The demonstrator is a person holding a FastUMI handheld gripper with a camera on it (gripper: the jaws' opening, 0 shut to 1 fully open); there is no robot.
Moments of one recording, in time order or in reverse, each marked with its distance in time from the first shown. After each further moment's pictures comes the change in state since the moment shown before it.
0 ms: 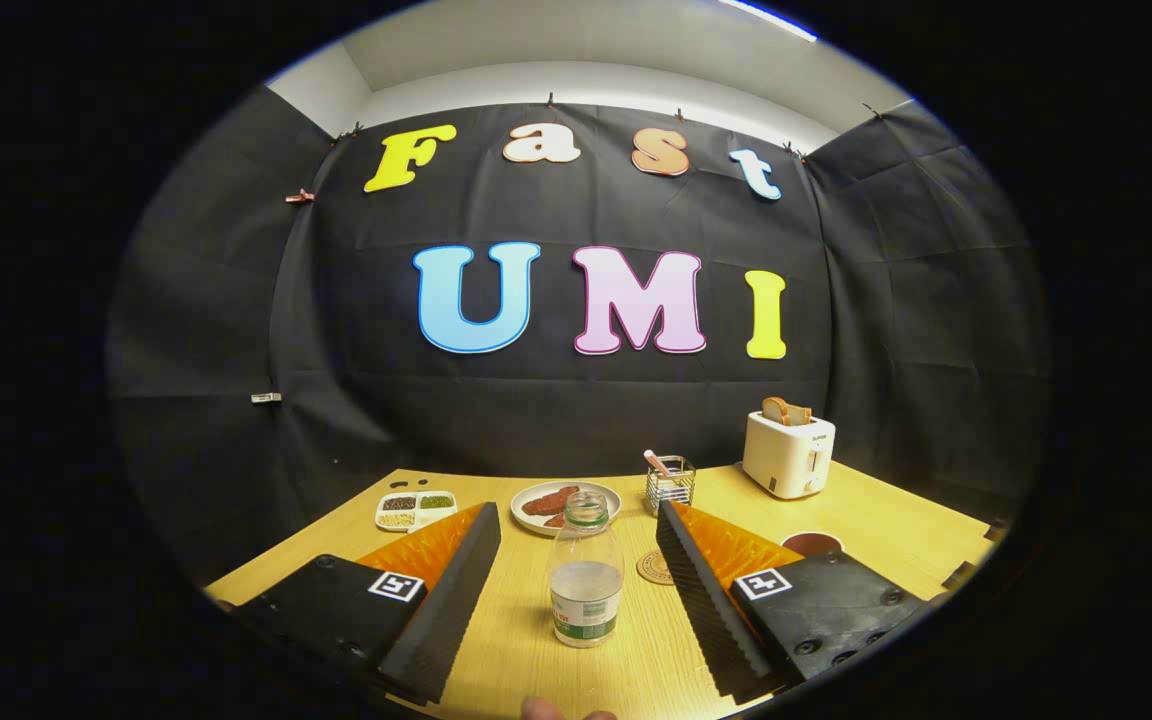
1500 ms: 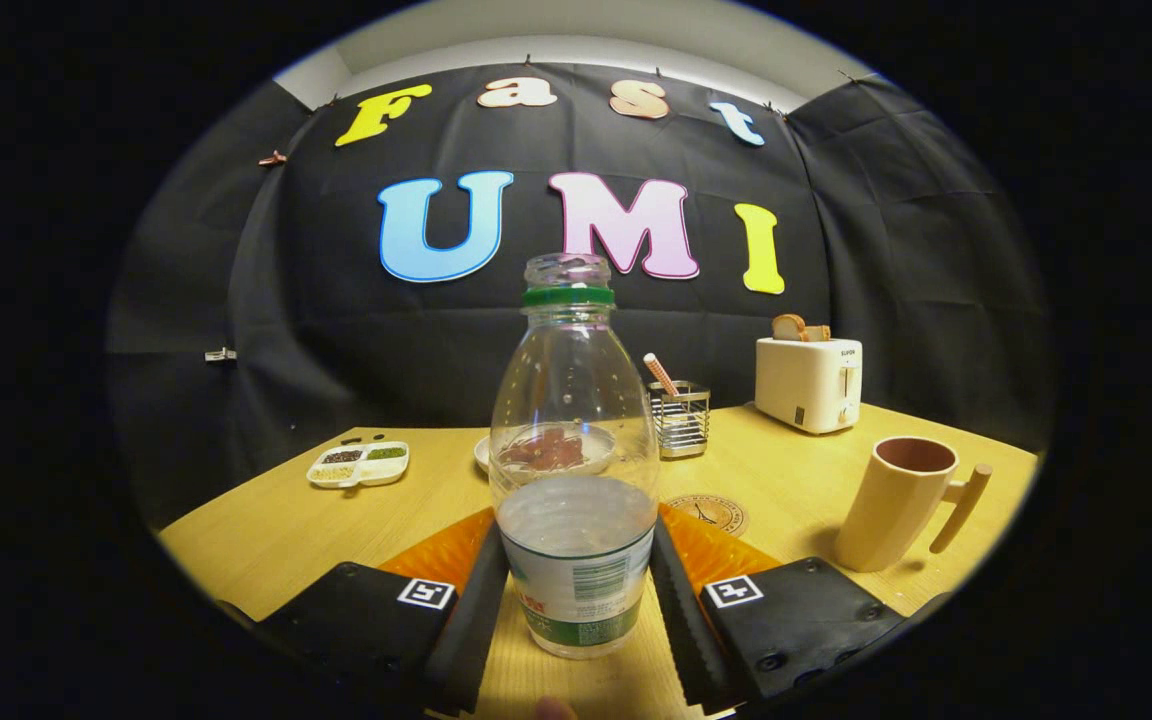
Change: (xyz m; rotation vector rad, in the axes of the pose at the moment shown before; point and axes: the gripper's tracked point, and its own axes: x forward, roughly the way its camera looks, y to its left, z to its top) arm 0.097 -0.019 -0.135 0.047 0.087 -0.069
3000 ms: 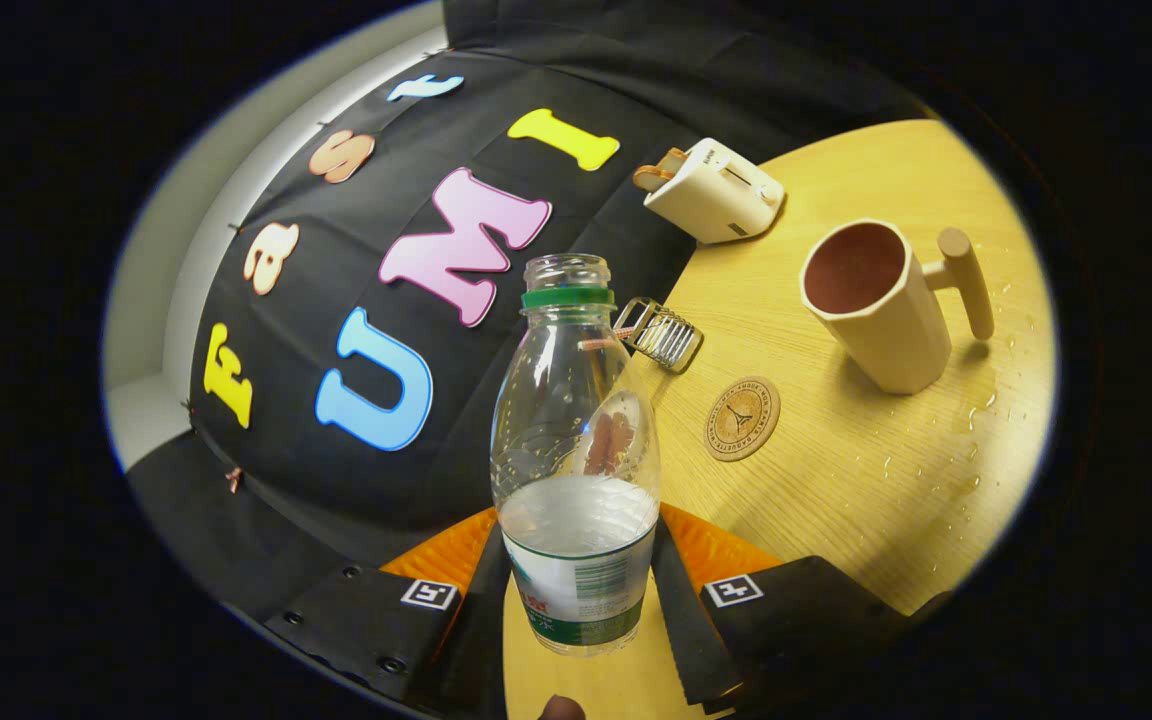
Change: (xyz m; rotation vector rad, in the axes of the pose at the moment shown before) arm -0.035 -0.048 0.053 1.028 0.188 0.072
